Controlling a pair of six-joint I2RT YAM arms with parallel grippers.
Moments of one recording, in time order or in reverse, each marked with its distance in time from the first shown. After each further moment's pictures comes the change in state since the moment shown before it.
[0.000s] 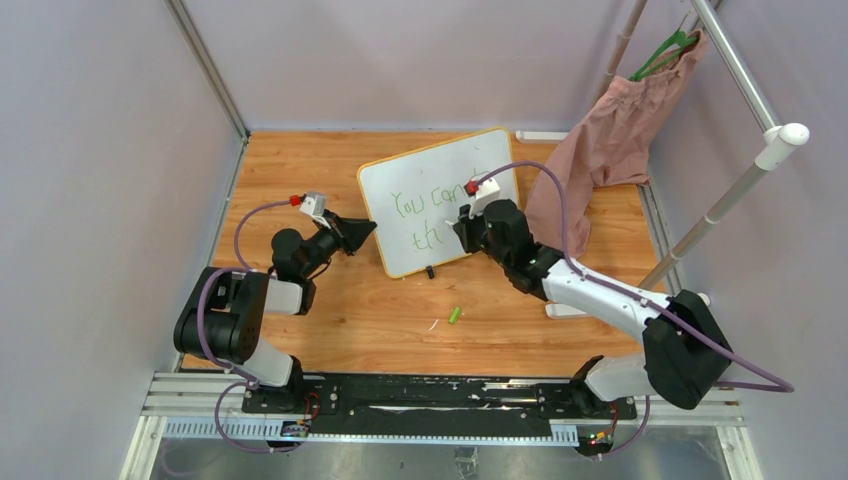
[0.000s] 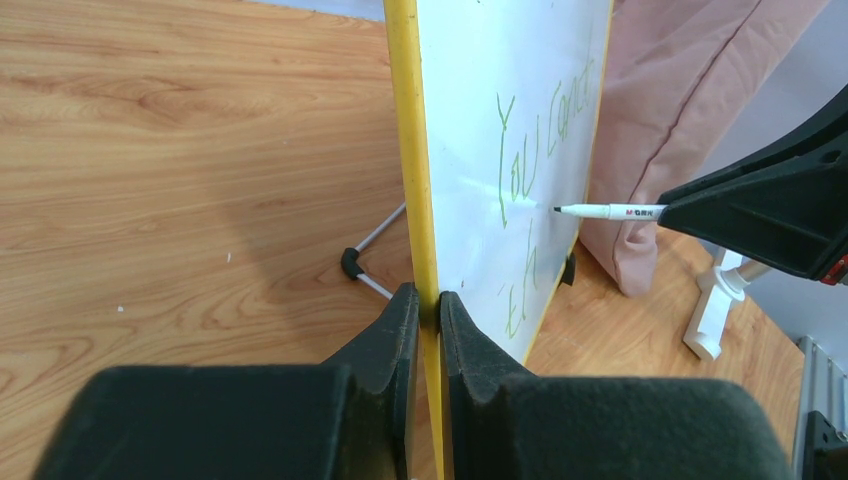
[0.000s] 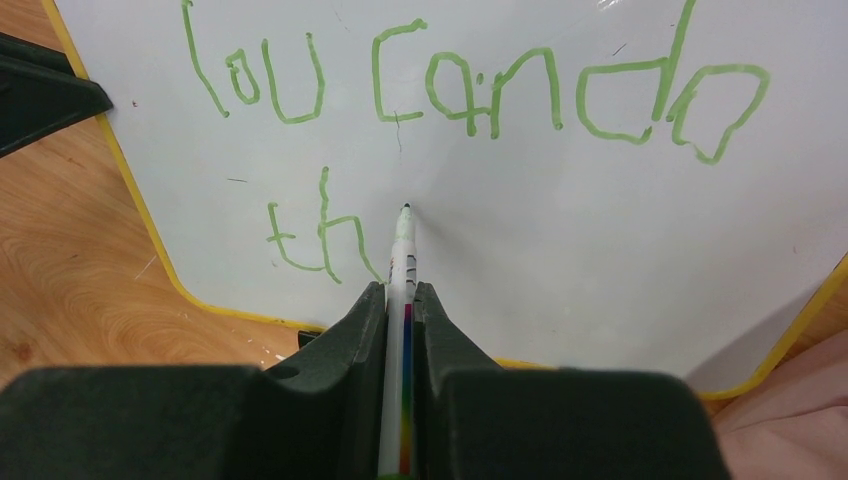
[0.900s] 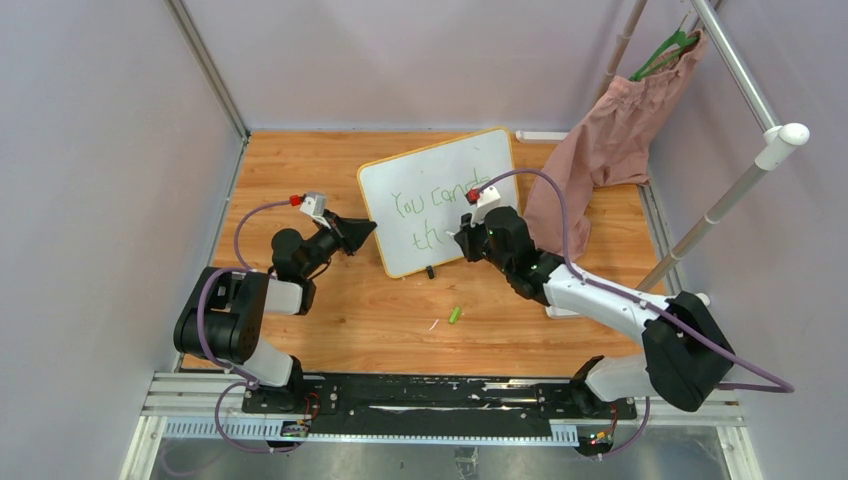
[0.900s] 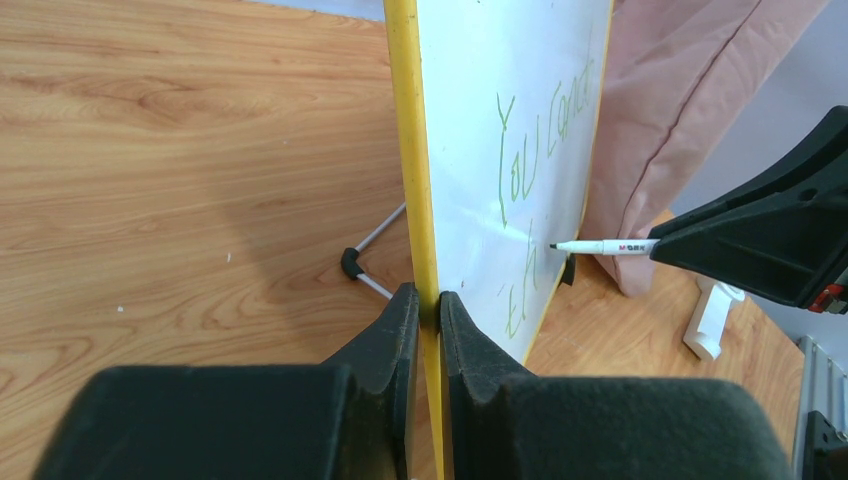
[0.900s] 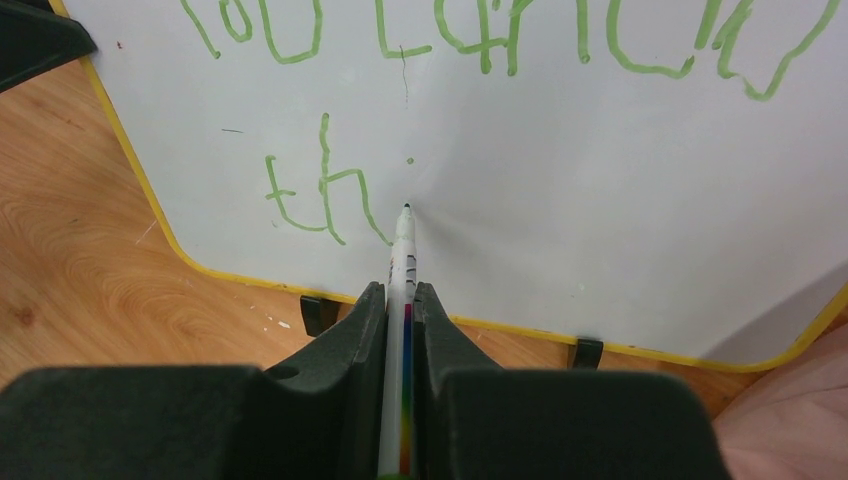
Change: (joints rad) left arm 0.000 0.000 0.000 0.000 0.000 0.000; right arm 0.000 -0.021 -0.060 0.001 -0.030 0.024
